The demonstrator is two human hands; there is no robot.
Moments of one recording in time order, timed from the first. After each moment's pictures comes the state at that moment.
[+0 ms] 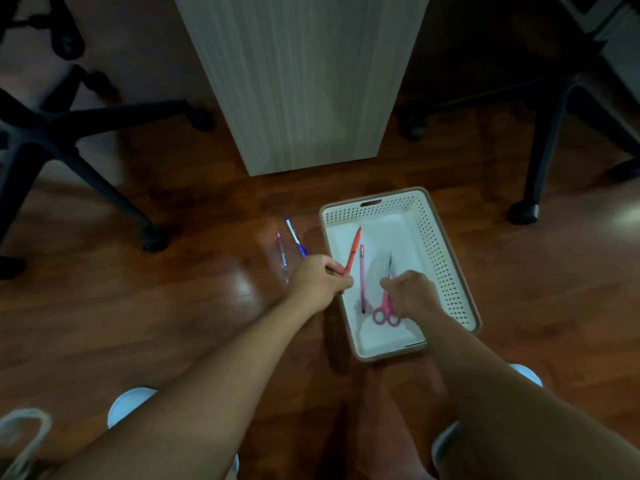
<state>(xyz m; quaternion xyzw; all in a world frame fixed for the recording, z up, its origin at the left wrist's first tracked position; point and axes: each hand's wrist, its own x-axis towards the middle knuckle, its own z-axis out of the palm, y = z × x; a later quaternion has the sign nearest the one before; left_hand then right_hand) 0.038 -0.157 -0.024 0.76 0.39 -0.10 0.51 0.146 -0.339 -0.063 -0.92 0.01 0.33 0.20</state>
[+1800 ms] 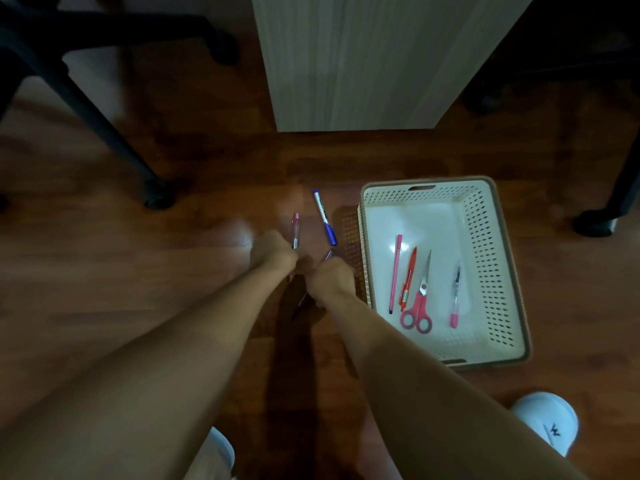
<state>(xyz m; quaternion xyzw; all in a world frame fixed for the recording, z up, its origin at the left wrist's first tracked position) 0.020 -0.043 -0.112 0.70 0.57 -0.17 0.40 0.059 -0.154 -0.093 -0.86 -0.02 0.45 0.23</state>
